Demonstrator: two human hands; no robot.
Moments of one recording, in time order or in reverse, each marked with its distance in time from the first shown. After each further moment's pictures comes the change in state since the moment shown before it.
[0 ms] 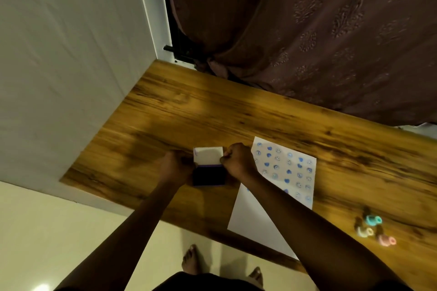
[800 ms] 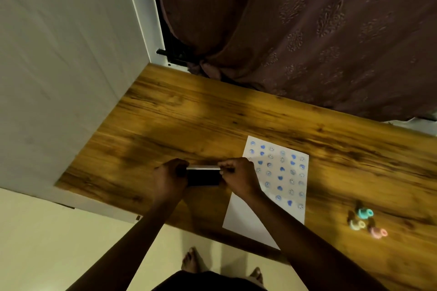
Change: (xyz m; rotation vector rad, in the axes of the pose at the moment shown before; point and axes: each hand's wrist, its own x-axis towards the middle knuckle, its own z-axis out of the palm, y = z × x) left_hand -0.036 -0.007 0.018 0.056 0.206 0.108; right_hand -0.047 0.029 -0.006 0.137 -0.005 -0.117
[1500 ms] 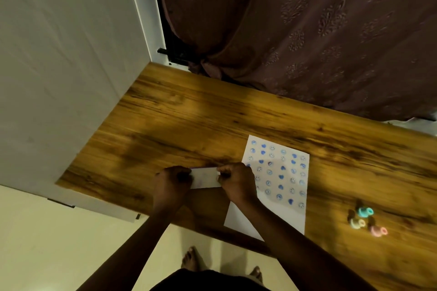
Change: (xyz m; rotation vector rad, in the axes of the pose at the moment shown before) left_hand -0.020 0.007 -0.004 -0.130 -0.097 -0.230; right_hand -0.020 -0.004 0.016 -0.049 0.059 0.000
